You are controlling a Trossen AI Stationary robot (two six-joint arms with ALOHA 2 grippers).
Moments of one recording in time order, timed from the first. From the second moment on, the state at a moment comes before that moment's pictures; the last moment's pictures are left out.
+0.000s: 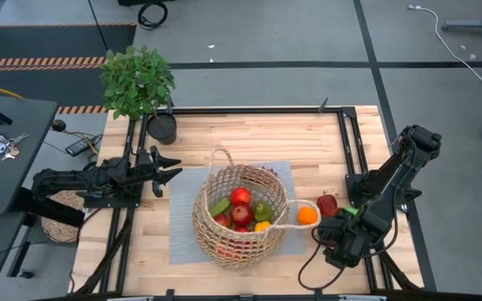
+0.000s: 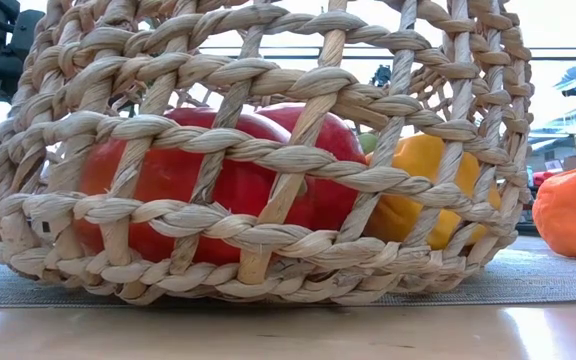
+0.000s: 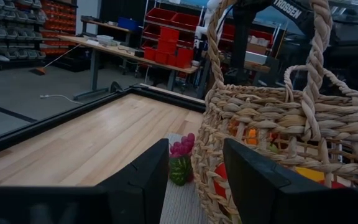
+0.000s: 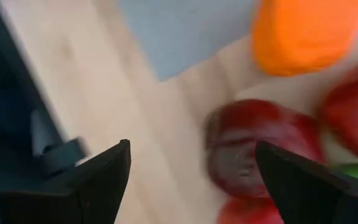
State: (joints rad) left arm 0.01 0.03 0.02 0.03 -0.25 -0.22; right arm 0.92 1.39 0.97 -0.92 0.15 1.37
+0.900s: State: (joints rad) left arm 0.01 0.03 0.02 0.03 -0.25 -0.22; right arm 0.69 1.37 0.69 -0.66 0.35 1.05
